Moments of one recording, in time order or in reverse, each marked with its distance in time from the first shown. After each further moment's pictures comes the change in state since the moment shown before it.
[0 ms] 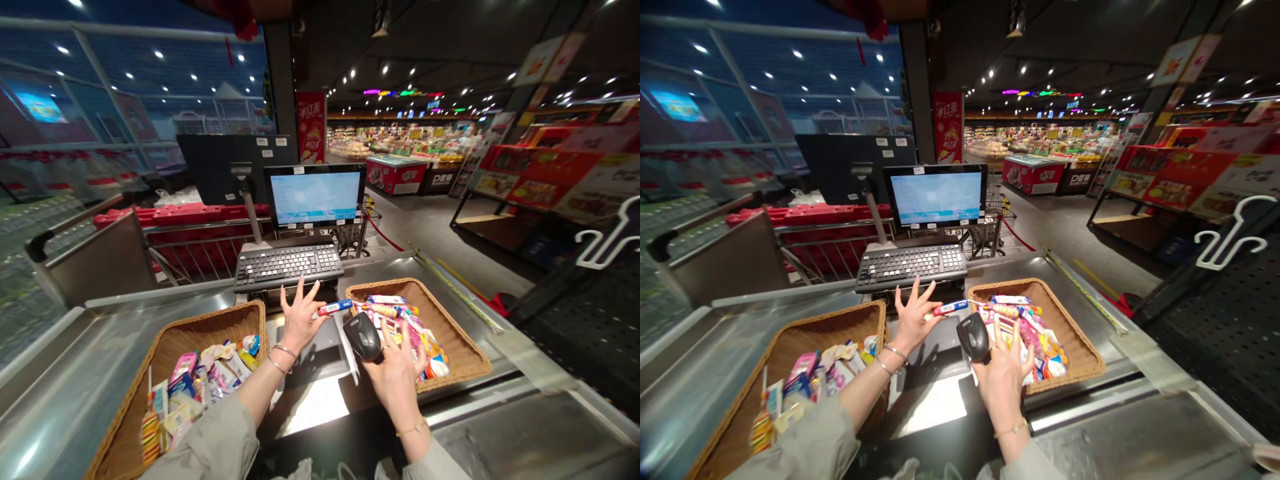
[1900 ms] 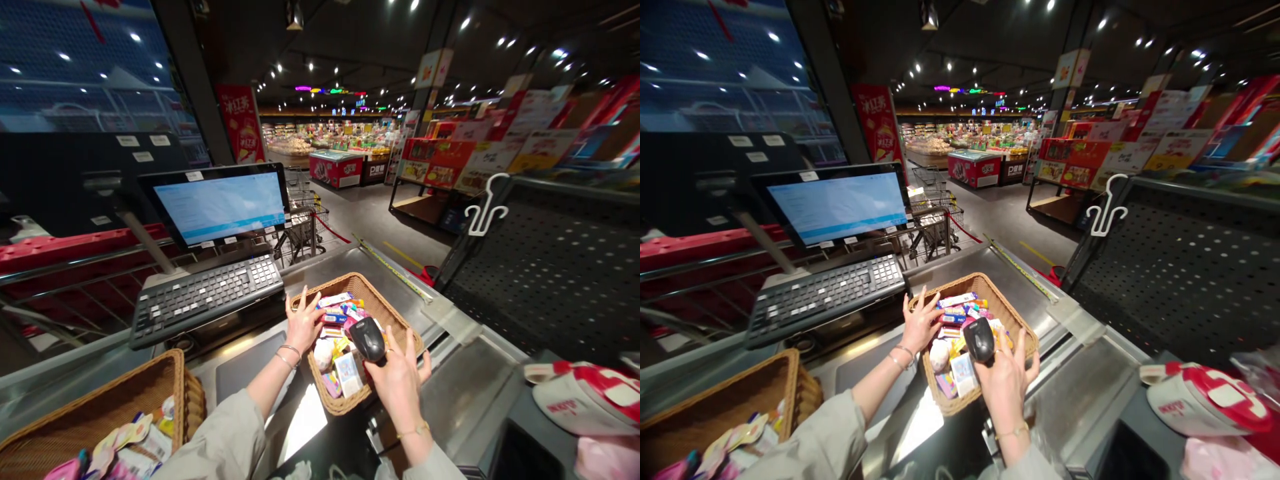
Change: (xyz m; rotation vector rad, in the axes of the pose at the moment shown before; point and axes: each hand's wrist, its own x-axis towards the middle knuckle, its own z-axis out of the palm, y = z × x) left_hand 0.053 0.077 0.149 -0.106 -0.246 0.214; right_hand 0.004 0.110 -0.017 -0.220 0.021 0.360
